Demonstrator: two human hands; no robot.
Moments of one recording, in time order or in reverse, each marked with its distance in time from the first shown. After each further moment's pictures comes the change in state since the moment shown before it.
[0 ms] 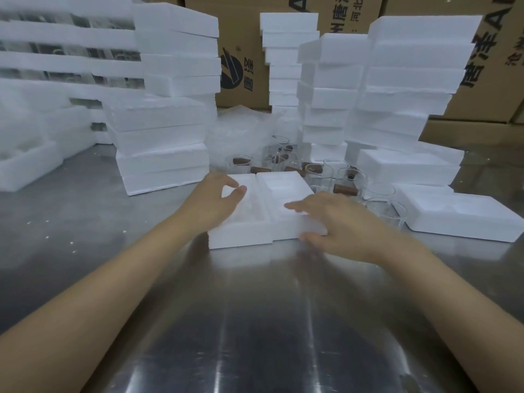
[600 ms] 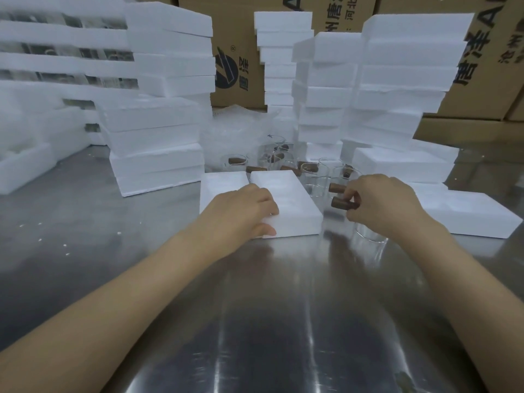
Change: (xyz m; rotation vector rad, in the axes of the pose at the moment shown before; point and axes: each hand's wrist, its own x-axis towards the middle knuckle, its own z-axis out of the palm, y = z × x) left_hand -0.028 0.032 0.014 0.554 -0.093 0.659; right_hand -0.007 0.042 -0.020 -0.219 0.094 0.505
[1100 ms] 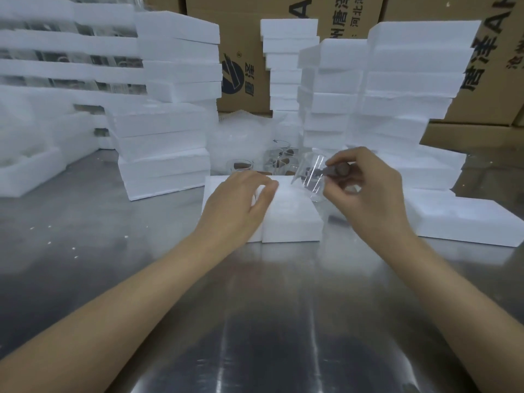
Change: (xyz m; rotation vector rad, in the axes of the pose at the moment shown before) left_hand 0.004 0.003 0.000 -0.355 0.370 -0.329; right_hand -0.016 -0.048 -0.011 0.975 0.520 -0.224
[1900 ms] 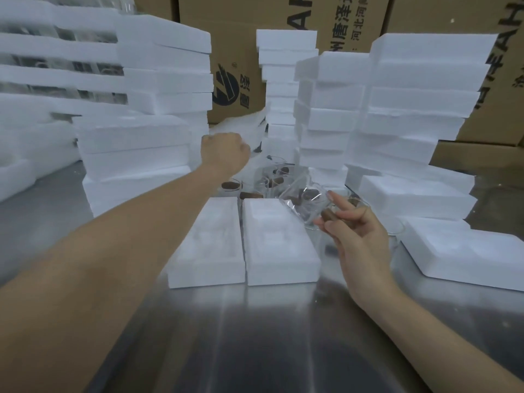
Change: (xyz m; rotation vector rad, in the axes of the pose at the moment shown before) left_hand 0.190 -0.085 0.048 0.495 0.047 -0.239; right_hand -0.006 0.069 0.034 0.834 0.200 0.492
